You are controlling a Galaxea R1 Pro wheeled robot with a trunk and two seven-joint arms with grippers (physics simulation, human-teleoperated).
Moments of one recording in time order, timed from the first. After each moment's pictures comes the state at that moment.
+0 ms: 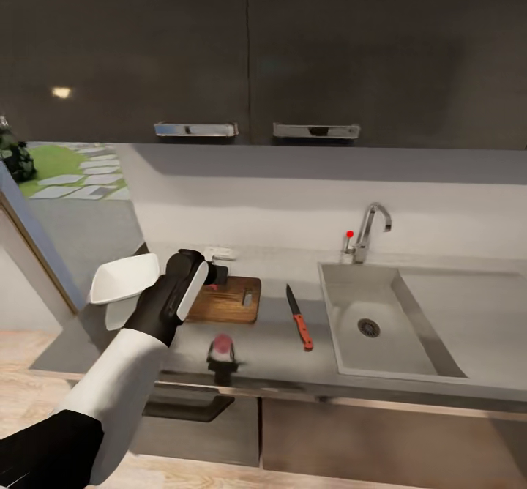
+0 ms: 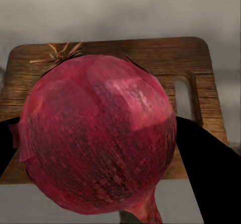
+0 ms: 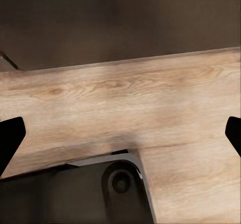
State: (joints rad) left arm -0.96 -0.10 -0.21 -1.01 0.17 1.02 0.19; right arm 0.25 0.03 0.06 -0.52 -0.18 -0.66 -0.13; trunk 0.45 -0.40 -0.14
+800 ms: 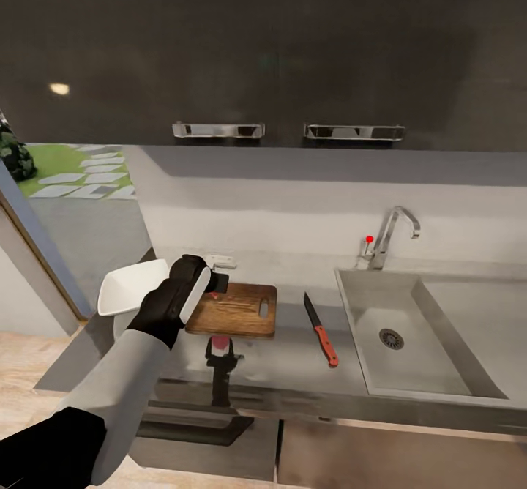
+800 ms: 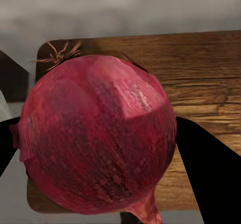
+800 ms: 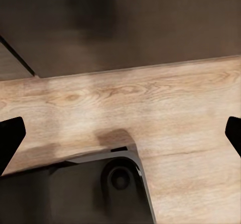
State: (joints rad) left arm -0.96 -0.11 -0.21 -0.94 0.17 1.02 0.19; right arm 0.25 0.03 0.06 -0.52 -0.18 -0.66 -0.13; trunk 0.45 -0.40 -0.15
